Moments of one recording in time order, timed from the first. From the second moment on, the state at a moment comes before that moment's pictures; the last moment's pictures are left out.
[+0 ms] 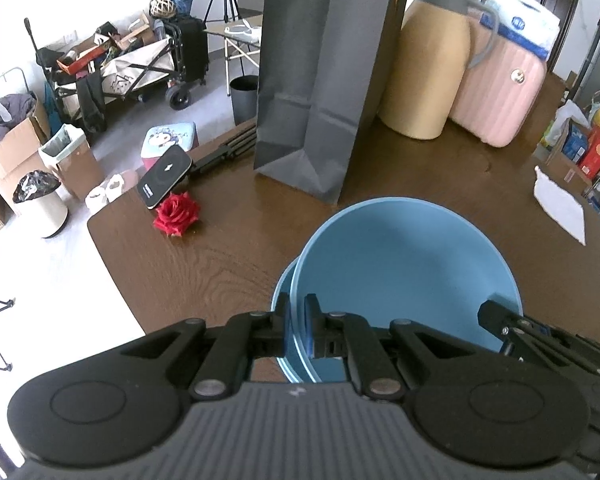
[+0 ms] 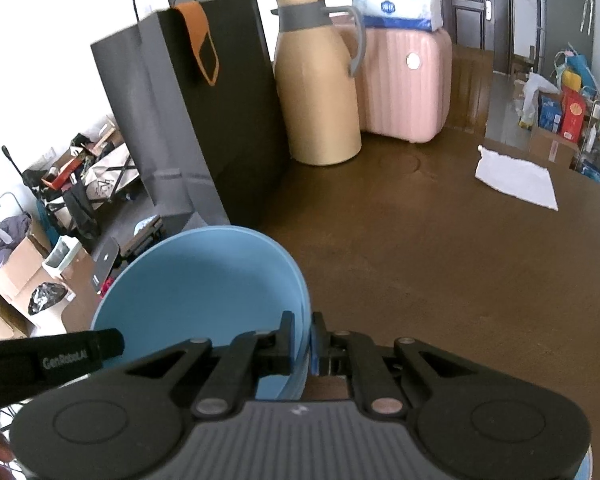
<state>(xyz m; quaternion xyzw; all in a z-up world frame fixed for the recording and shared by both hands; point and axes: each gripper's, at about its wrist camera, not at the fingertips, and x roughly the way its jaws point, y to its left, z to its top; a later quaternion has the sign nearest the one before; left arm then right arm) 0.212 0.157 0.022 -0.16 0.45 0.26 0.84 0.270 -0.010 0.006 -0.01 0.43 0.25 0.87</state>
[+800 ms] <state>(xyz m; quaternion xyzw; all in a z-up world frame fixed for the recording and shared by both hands) 0.221 0.158 -0.016 -0.11 0.45 0.26 0.84 0.267 0.009 -0.036 -0.04 0.43 0.25 0.87</state>
